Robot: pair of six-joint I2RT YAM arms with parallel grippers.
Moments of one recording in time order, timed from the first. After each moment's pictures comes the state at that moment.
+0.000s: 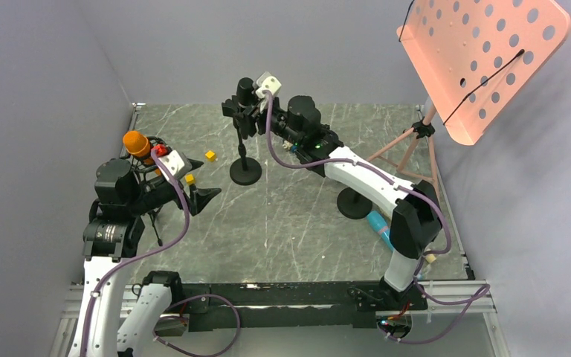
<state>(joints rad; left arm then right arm) -0.05 0.68 0.98 -0.52 0.84 0.30 0.75 1.76 1.52 0.29 -0.17 -0.13</state>
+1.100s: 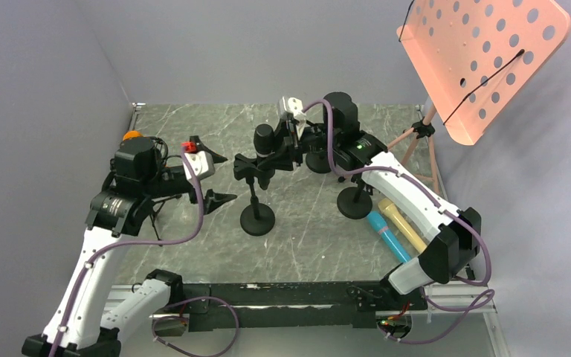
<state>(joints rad) -0.25 0.85 1.17 -0.67 0.89 0.53 0.62 1.50 1.43 -0.09 -1.07 -0.16</state>
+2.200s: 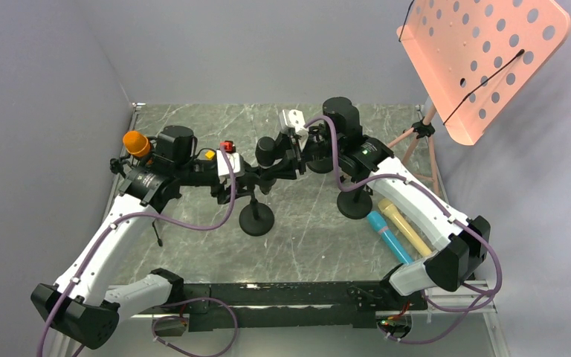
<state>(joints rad) -0.42 1.07 1.17 -0.65 0.83 0.71 0.67 1.44 1.43 -0.25 -1.07 -0.35</state>
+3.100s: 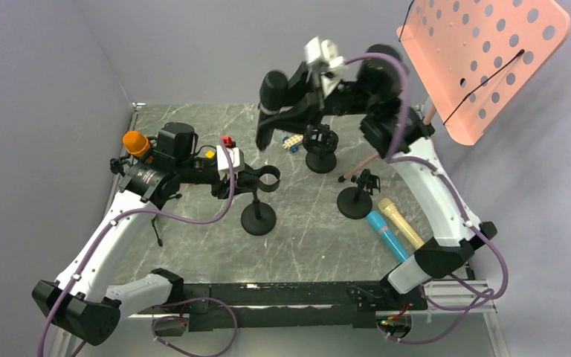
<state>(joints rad) -0.42 1.10 1.21 -0.68 0.87 0.66 0.62 1.54 1.97 -0.30 -1.07 -0.07</state>
